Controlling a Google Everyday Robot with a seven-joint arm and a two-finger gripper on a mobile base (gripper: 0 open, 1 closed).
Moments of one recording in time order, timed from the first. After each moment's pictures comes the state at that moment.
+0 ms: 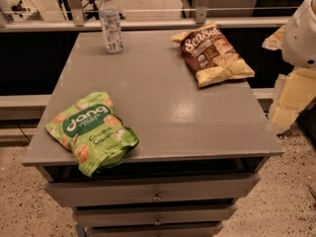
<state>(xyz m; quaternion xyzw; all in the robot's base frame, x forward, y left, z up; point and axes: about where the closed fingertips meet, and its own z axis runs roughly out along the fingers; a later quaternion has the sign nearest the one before) 0.438 -0.216 0.977 -0.60 0.78 -0.04 0.16</state>
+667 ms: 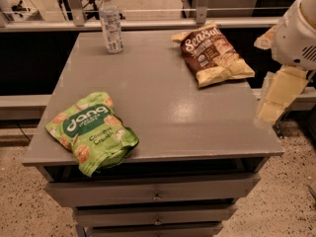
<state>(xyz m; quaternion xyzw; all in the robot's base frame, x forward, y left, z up) 0.455 -0.206 0.971 -0.60 0.78 -0.02 0.18</state>
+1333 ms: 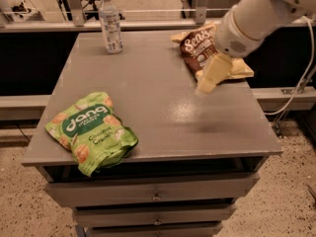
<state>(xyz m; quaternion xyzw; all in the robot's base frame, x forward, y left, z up) 0.583 -0.137 0.931 -0.58 0.76 0.02 0.28</state>
